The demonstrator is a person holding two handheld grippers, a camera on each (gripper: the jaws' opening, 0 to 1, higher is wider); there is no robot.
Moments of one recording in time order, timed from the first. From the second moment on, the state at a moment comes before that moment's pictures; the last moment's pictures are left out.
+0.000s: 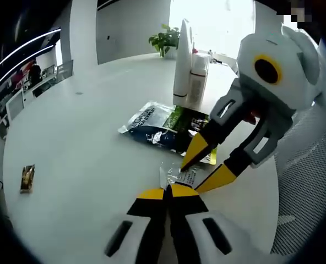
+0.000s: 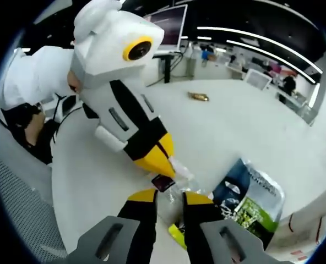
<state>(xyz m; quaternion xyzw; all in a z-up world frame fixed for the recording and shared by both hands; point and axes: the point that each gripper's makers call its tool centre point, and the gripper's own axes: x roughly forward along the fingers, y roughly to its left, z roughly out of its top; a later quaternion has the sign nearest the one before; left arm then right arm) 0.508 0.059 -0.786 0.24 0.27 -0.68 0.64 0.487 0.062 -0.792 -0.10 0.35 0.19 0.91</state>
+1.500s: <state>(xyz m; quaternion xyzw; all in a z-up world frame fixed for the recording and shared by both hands) 0.515 0.106 -0.746 0.17 0.26 -0.60 0.74 0.487 0.062 -0.792 -0.09 0.34 0.19 0.92</state>
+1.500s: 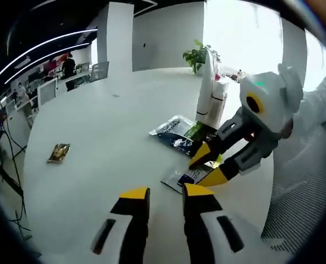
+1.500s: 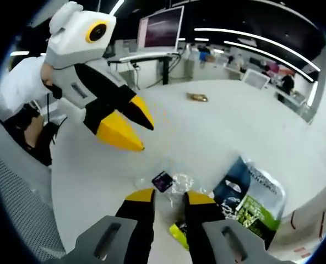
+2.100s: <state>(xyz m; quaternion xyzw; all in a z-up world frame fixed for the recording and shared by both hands) 0.505 0.105 -0.713 0.16 0.24 -0.60 0.75 0.485 0.054 -0.719 -0.06 0.28 0.18 0.94</state>
